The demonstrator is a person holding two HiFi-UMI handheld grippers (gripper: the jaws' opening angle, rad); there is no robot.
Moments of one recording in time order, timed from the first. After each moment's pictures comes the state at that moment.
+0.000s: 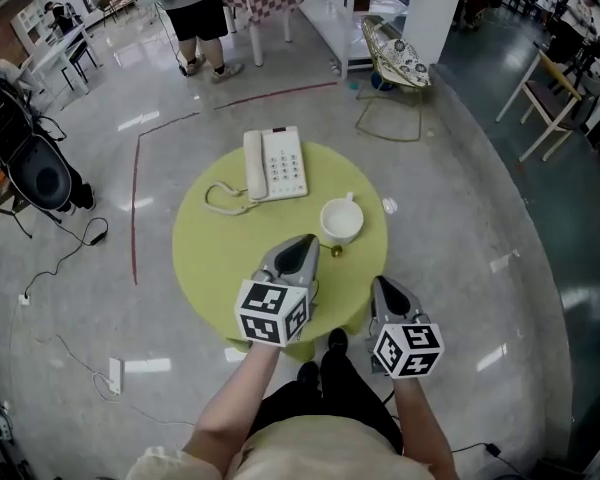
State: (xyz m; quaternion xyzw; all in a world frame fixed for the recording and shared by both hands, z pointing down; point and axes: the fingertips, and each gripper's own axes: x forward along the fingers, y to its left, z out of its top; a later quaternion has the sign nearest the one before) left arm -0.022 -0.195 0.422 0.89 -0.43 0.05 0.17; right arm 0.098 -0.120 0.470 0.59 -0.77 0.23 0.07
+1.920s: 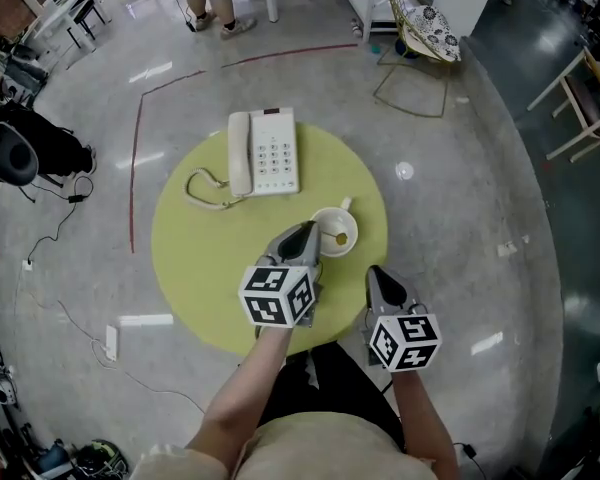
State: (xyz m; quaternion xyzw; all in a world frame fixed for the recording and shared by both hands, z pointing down) left arm 0.014 -0.290 0.511 0.82 -0.49 0.06 0.29; right arm 0.126 -0.212 0.525 0.53 -0.79 0.27 0.12
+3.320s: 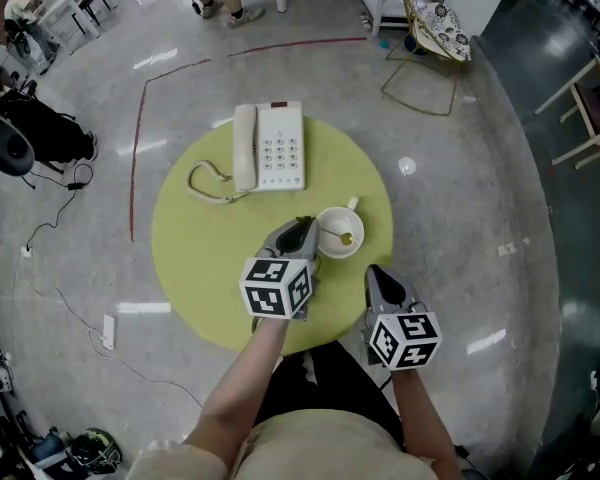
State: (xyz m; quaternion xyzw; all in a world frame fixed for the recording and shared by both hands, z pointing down) left arm -0.001 -0.302 0.536 0.81 -0.50 0.09 0.29; right arm 0.117 -0.219 0.535 0.51 -0.80 0.29 0.13
